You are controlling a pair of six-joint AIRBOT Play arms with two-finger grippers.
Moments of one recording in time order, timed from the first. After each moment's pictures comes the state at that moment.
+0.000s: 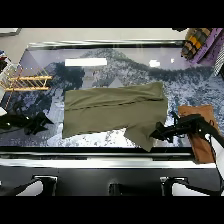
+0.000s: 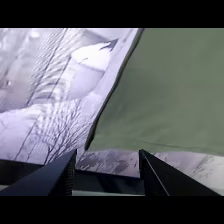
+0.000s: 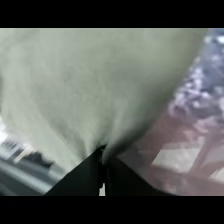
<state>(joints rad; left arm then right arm) 0.34 -1.20 0.86 1.08 -1.25 -1.62 -0.28 -1.41 0.72 2.27 -1.16 -1.78</state>
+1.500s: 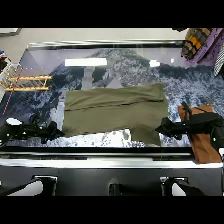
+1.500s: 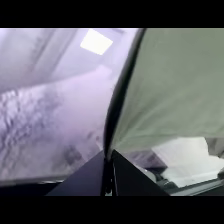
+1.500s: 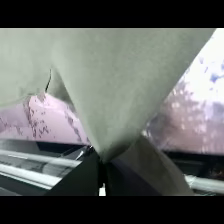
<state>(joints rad) 0.34 -1.29 0.66 0.83 -1.17 -1.42 -0.27 -1.05 0.71 2.25 -1.27 -1.69</state>
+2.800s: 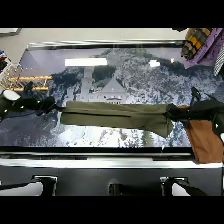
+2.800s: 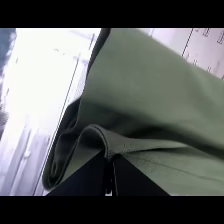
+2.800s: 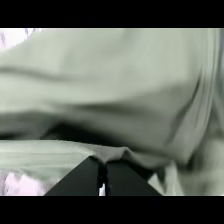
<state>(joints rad) 0.18 -1.48 1.16 1.01 -1.05 -1.54 -0.27 -1.24 0.93 2.16 -1.03 -1.70</state>
